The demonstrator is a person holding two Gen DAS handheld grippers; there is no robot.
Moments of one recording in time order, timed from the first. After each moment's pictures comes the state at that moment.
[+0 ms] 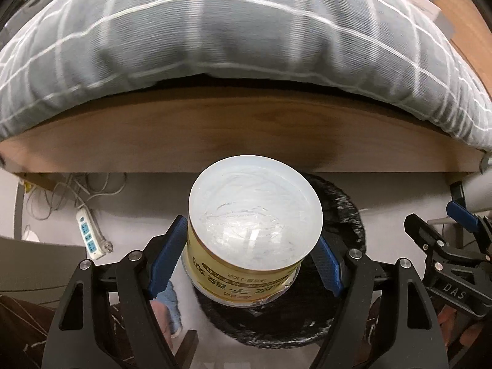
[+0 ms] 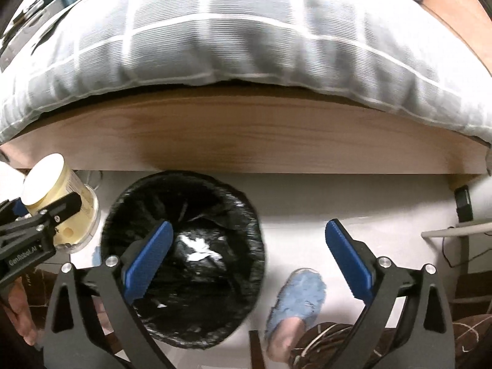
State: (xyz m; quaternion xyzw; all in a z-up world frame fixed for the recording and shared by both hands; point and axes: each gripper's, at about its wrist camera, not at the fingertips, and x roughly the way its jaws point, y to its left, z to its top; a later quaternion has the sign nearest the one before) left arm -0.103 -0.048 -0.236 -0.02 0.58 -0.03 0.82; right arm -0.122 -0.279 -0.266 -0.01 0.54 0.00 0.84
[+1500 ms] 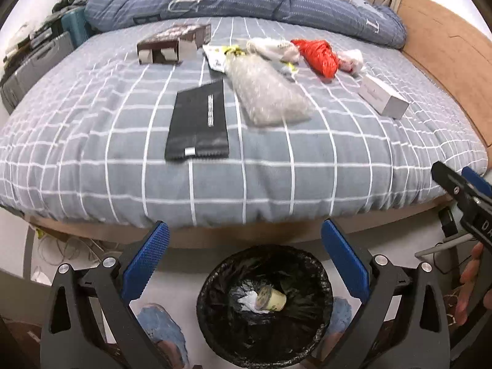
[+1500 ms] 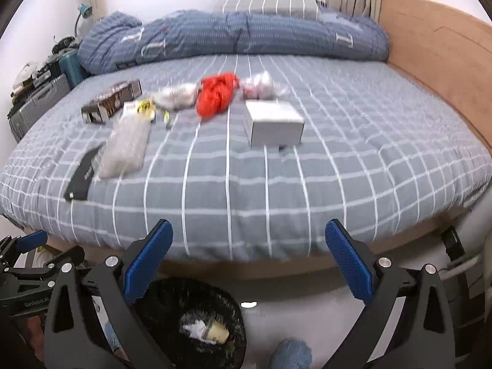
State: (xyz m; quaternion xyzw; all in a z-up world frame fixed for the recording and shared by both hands) left arm -0.081 -0.061 -0.100 -0.01 0.46 -0.04 0.88; right arm -0.103 -0.317 -0.107 0.01 0.36 -0.02 0.93
